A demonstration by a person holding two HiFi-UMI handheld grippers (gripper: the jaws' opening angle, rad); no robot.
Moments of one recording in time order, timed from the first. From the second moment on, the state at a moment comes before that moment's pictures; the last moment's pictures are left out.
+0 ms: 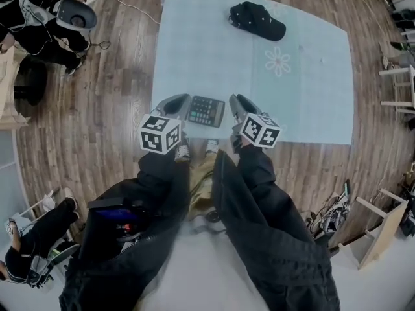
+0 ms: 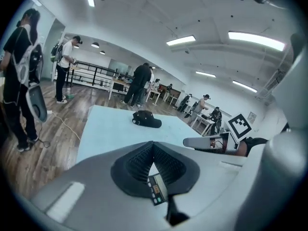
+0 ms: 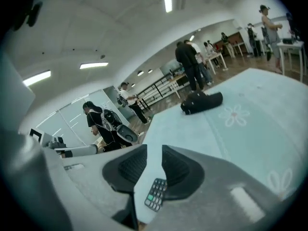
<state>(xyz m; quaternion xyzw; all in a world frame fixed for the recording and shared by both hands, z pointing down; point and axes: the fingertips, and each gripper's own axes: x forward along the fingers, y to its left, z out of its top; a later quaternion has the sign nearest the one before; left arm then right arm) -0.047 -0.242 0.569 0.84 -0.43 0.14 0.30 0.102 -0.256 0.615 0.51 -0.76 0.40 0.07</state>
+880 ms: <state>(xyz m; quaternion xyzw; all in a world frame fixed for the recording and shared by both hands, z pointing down) -0.035 -0.315 0.360 0.90 -0.43 0.02 0.06 0.061 -0.311 0.341 0.54 -0.84 0.01 -0.02</state>
